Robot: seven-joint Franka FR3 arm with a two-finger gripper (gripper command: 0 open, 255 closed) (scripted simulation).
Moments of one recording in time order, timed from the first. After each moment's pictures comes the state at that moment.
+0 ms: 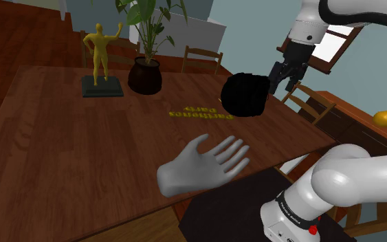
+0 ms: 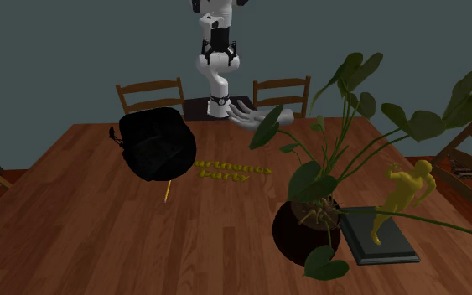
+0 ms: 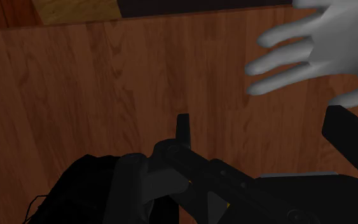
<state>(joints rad) -0.02 -0.77 -0.04 -2.37 -0.10 1.48 0.15</state>
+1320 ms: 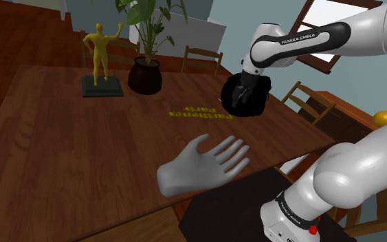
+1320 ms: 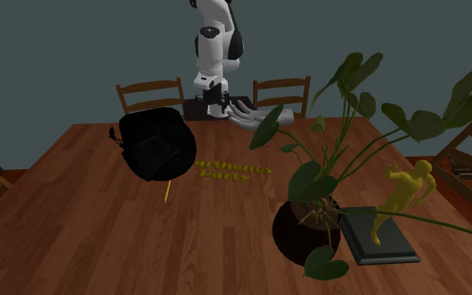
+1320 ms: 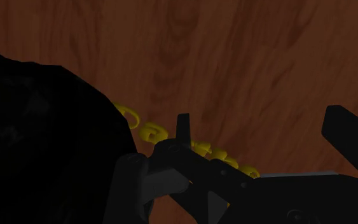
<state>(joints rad) 0.05 -0.24 -0.25 -2.38 -0.12 2.08 -0.26</state>
